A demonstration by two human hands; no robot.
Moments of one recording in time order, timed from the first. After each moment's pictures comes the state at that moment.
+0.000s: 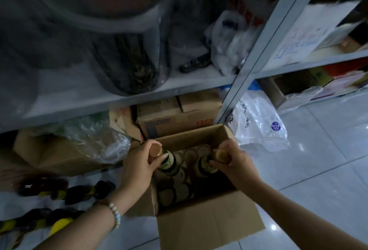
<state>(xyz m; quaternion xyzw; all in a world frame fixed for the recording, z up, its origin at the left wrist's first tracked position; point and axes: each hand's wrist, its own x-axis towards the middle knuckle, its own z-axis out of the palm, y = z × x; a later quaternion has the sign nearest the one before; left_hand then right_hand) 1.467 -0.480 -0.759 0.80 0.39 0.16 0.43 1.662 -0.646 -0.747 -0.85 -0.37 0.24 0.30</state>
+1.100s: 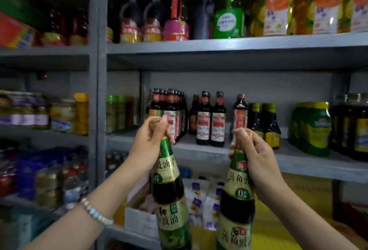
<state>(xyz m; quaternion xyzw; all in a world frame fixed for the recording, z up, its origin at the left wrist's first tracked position) 1.121 -0.432 0.110 0.64 0.18 0.66 0.35 1.334 -0.484 0.089 -0.36 -0.57 0.24 0.70</state>
